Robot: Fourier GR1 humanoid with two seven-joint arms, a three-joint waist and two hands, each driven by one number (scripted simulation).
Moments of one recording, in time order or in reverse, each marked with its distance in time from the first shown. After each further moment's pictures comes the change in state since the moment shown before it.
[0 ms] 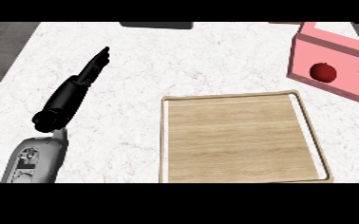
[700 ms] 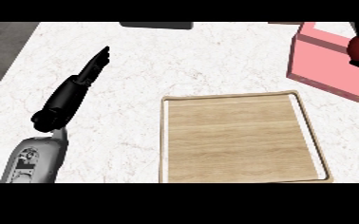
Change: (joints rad) left arm -0.001 0.001 -0.002 -0.007 0.008 -0.001 0.013; right arm 0.115 0.040 0.058 -0.318 0.073 -0.028 0.273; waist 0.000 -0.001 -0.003
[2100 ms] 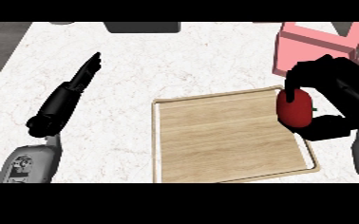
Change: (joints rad) left arm 0.056 0.016 0.014 -0.006 0.000 0.034 -0.006; right arm 0.562 0.367 0.104 -1.183 -0.220 0.021 0.138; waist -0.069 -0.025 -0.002
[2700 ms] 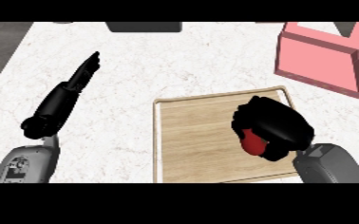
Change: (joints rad) left arm 0.003 0.012 -0.002 -0.017 0.017 -0.009 0.005; right arm 0.090 -0.004 0.379 0.181 0.286 -0.159 -0.179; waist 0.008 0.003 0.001
